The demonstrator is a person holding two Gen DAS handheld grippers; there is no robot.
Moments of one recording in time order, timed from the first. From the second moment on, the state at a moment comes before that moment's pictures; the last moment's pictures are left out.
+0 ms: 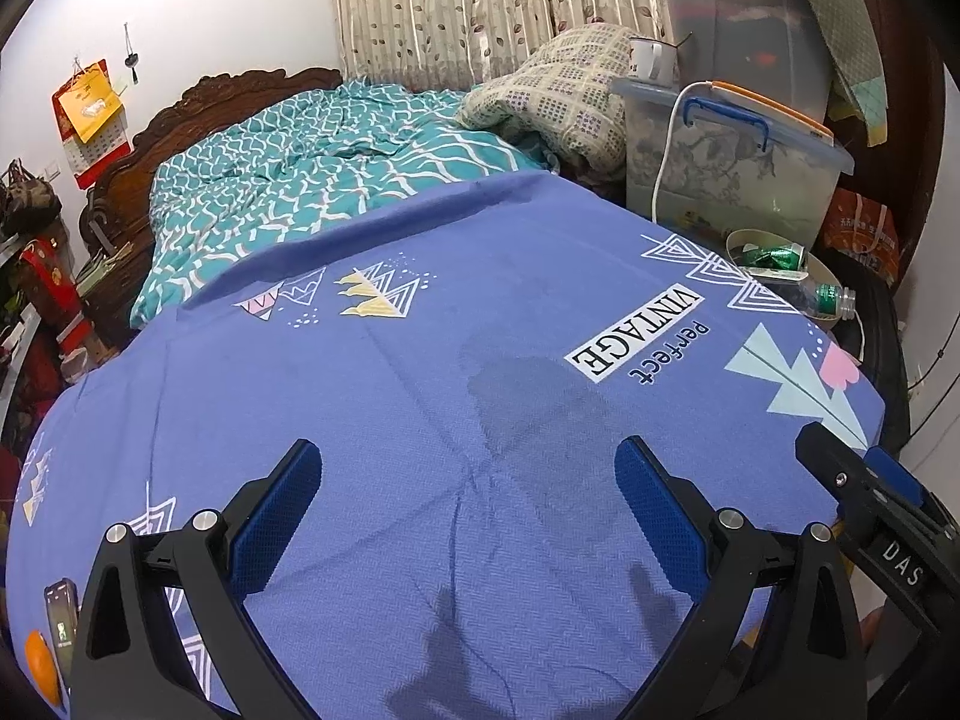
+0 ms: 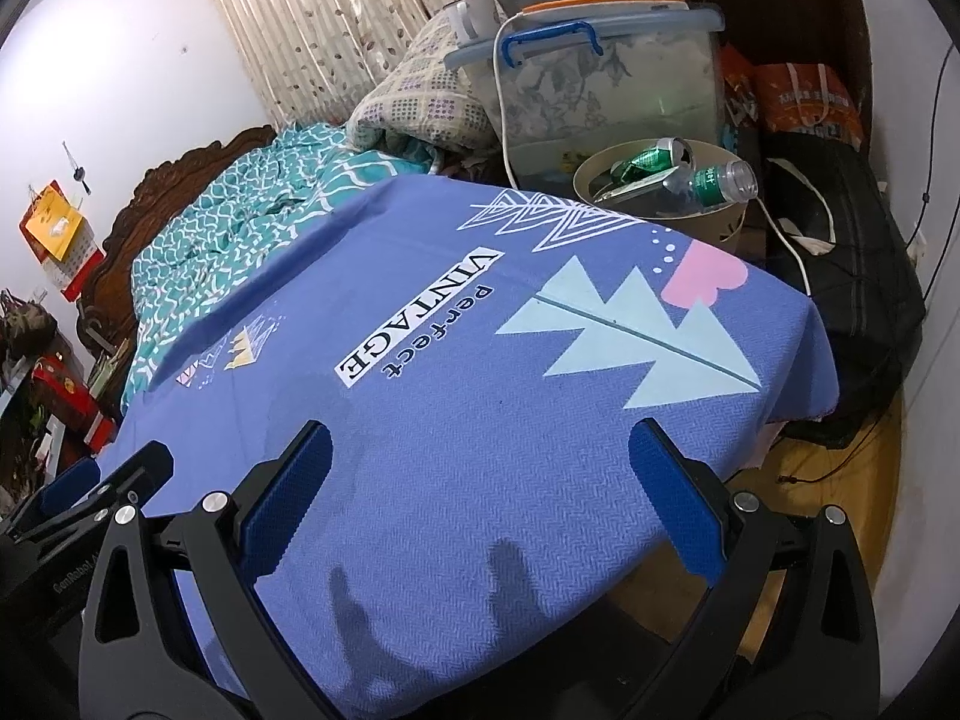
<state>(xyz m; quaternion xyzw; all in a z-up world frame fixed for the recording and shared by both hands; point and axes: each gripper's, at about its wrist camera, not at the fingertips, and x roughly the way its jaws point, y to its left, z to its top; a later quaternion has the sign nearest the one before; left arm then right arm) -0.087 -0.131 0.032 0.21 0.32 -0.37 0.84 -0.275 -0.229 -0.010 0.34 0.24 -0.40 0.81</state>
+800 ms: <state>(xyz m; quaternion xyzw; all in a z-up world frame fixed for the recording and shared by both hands) -0.087 -0.130 0.035 0.21 0.32 -0.39 0.84 -0.276 -0.227 -0.002 0.33 0.24 -0.40 0.82</state>
